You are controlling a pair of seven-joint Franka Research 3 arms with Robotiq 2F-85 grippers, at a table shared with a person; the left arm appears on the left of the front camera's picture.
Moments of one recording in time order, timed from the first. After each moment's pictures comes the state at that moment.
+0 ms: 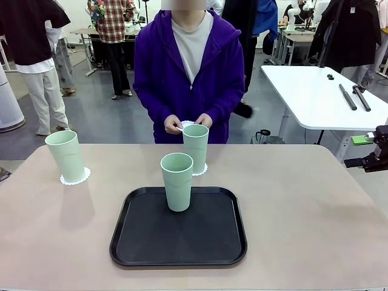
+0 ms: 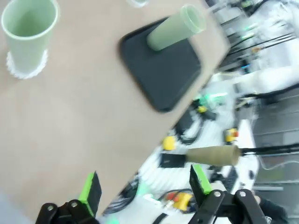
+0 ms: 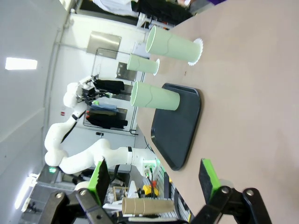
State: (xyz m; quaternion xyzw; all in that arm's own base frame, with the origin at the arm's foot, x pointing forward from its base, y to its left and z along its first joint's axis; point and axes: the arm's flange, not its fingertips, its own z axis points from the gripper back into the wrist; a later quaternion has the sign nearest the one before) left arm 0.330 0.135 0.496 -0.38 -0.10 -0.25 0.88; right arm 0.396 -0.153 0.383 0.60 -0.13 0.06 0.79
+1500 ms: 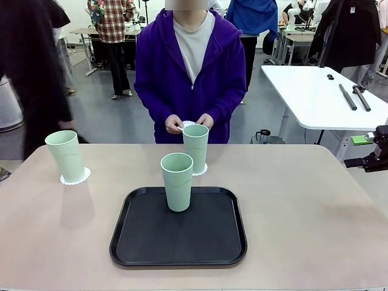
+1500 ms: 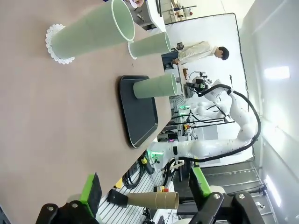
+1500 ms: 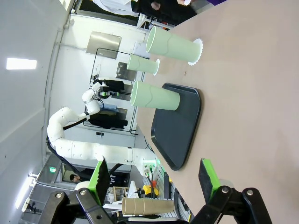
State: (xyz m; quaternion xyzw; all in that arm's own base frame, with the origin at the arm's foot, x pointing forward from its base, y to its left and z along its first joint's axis) left arm 0.330 0.271 0.396 -0.57 -0.11 -0.02 0.82; right arm 0.396 -0.153 0.383 0.60 -0.13 0.06 0.79
